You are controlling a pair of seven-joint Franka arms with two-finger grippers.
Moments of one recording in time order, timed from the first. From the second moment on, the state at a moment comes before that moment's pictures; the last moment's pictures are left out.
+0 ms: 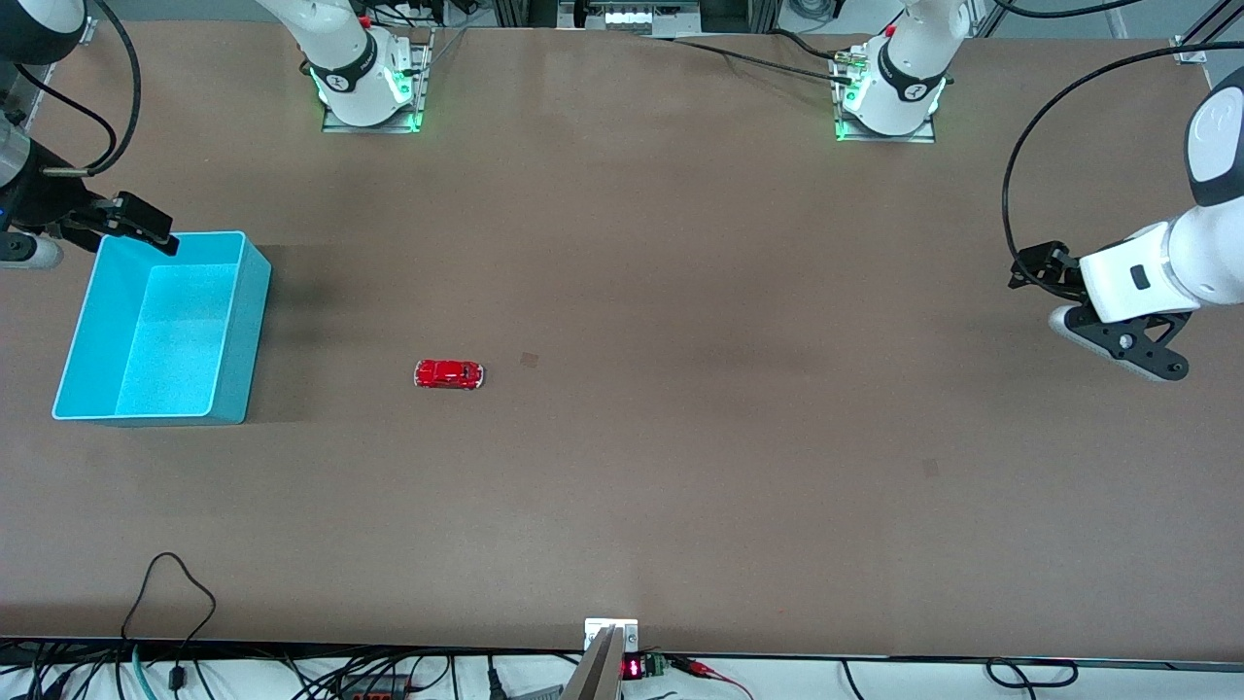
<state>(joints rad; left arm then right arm) 0.35 0.25 -0.42 -1.51 0.09 1.51 0.29 0.03 -0.06 -0.09 -1.83 -0.01 1.75 -0.02</state>
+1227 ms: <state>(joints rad) -0.02 -0.03 -0.01 -1.76 -0.01 1.76 0.01 0.36 0.39 -0.07 -1.64 0.11 1.87 -0.13</state>
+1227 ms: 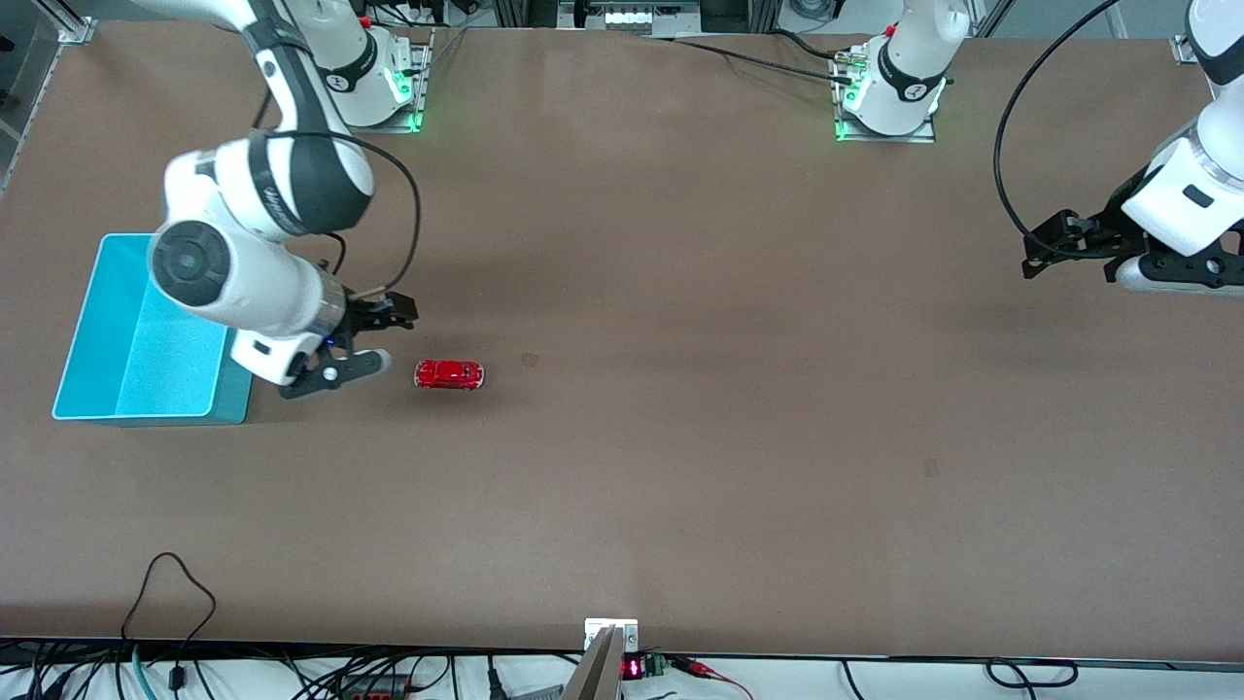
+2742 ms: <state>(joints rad) -0.02 -0.03 -0.05 -1.75 -0.01 1.75 0.01 0.44 0.64 -0.08 -1.75 0.11 2.27 -1.11</state>
